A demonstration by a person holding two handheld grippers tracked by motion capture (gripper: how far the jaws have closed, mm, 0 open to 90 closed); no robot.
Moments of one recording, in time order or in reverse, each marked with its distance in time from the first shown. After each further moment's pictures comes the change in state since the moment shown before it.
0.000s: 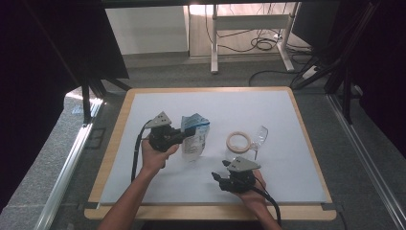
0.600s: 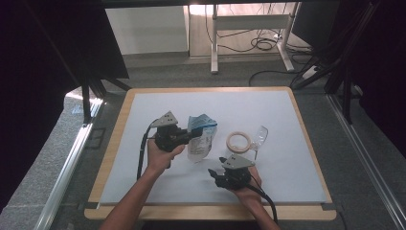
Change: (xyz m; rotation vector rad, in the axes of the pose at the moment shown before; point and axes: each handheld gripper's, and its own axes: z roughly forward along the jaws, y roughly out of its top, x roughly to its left) left arm -0.015 0.009 0.010 0.004 -0.059 0.004; right arm 0.003 0.009 0.013 0.002 -0.035 -0.022
